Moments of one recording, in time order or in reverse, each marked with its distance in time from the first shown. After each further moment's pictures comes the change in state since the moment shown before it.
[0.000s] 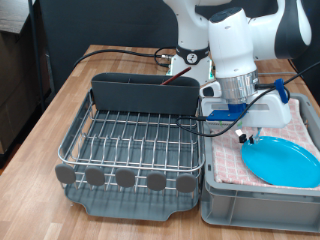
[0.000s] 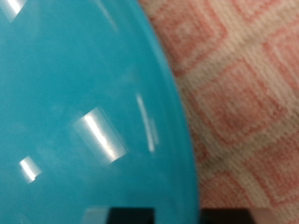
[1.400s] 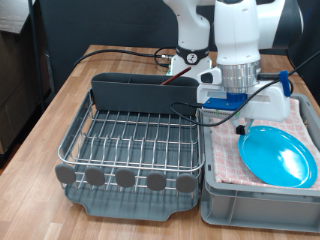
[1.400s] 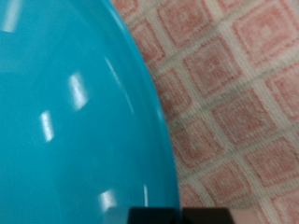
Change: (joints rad) arm 0.118 -0.095 -0.205 -0.004 -0.553 -0.129 0.426
